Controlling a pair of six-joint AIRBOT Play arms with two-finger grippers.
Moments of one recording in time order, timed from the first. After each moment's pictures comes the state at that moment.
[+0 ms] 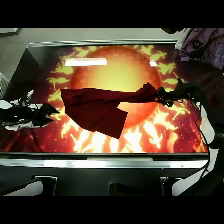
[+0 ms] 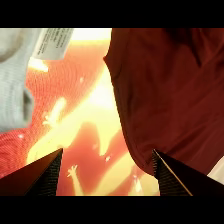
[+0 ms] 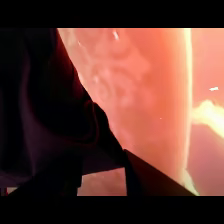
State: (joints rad) left arm 0.29 -1.34 0.96 0.92 -1.13 -1.55; right arm -0.19 -1.88 1.48 2.28 -0.98 -1.58
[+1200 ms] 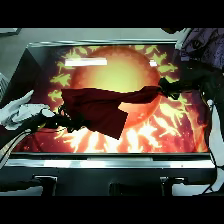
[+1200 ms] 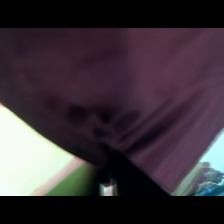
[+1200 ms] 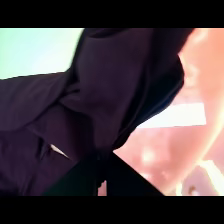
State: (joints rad) left arm -0.15 -1.49 0.81 0.61 -0.84 -1.54; right arm -0.14 -1.59 1.48 2.18 -1.13 -1.51
